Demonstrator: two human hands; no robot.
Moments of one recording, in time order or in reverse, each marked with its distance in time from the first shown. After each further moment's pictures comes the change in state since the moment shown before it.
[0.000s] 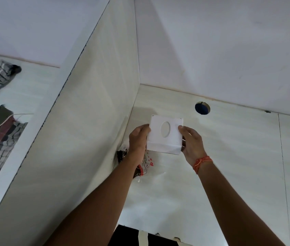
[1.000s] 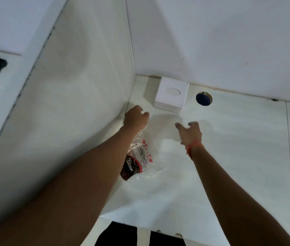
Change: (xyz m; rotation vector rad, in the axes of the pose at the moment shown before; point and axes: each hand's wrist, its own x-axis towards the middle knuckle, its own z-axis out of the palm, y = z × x) left_hand 0.082 0.027 0.014 1.115 0.007 0.164; right_hand 0.062 0.025 -0.005 -0.584 0.255 0.036
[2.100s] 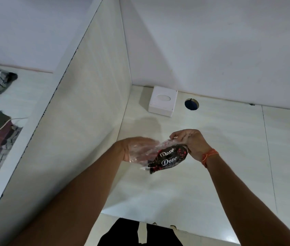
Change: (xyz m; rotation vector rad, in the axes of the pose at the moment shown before) left_hand -0.115 -0.012 -0.027 -0.704 -1.026 -0.274; right_hand -0.075 0.000 -0.079 0.410 -0.575 -0.320
